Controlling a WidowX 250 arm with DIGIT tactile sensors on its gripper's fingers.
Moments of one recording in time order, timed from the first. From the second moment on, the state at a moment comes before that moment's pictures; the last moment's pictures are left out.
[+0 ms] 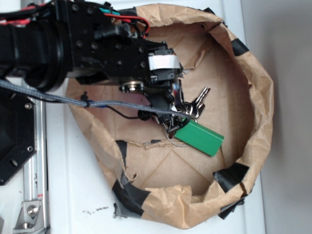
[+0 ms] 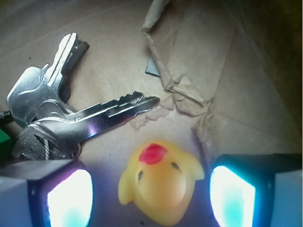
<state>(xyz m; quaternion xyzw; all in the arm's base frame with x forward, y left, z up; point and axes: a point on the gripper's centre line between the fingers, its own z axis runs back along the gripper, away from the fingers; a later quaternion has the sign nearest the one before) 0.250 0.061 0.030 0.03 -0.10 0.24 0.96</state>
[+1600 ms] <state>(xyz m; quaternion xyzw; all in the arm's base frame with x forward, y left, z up) 0.255 0.071 0.030 0.04 -0.12 0.28 0.95</state>
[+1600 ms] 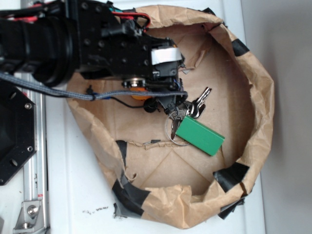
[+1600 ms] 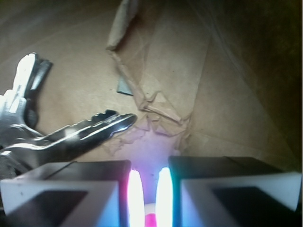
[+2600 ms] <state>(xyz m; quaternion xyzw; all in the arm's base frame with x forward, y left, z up) 0.242 0.065 0.034 0.03 -0.11 0.26 0.96</state>
